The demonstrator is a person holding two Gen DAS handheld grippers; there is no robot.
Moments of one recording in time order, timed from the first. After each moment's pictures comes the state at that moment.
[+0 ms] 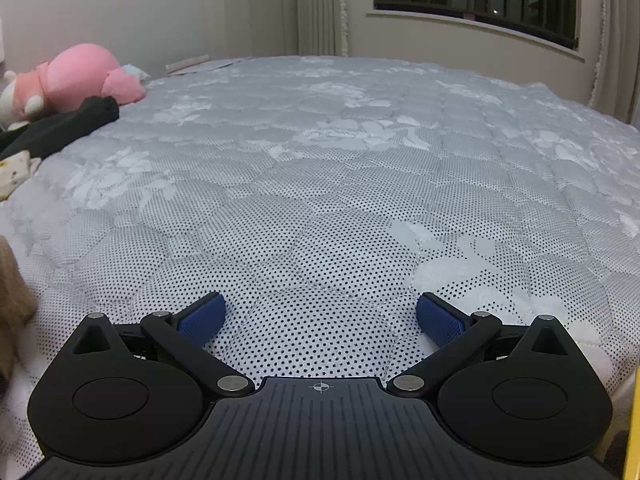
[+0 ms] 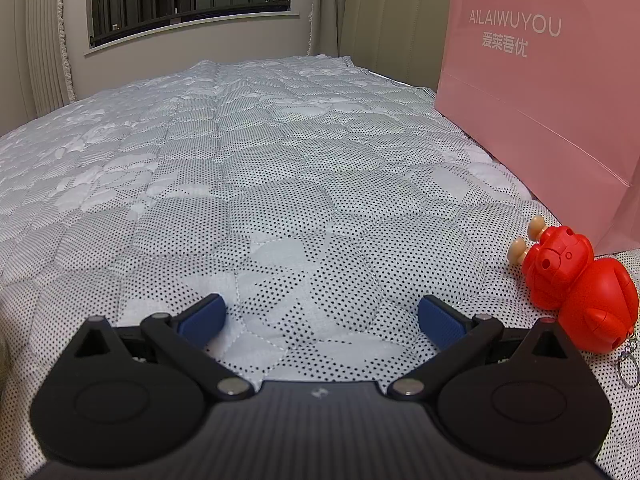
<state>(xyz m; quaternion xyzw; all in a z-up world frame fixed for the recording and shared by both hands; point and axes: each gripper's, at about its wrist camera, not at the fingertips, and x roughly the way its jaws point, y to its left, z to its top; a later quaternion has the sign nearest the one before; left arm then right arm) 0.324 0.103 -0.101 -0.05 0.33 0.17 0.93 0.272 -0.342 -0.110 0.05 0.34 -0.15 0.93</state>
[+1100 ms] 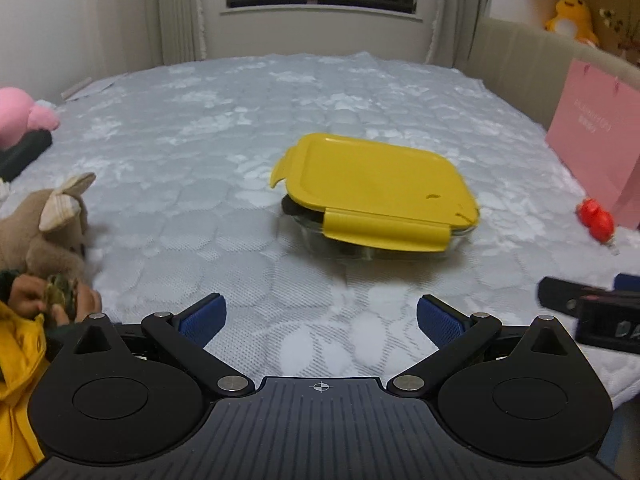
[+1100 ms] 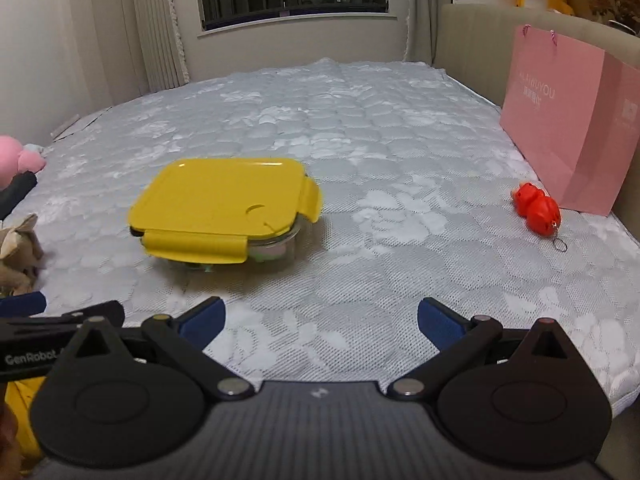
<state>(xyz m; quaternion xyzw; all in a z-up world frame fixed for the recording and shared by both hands) 0.060 0.006 0.016 0.00 0.36 -0.04 0.93 0.042 -0.202 0.022 0.04 0.37 -0.01 0.93</state>
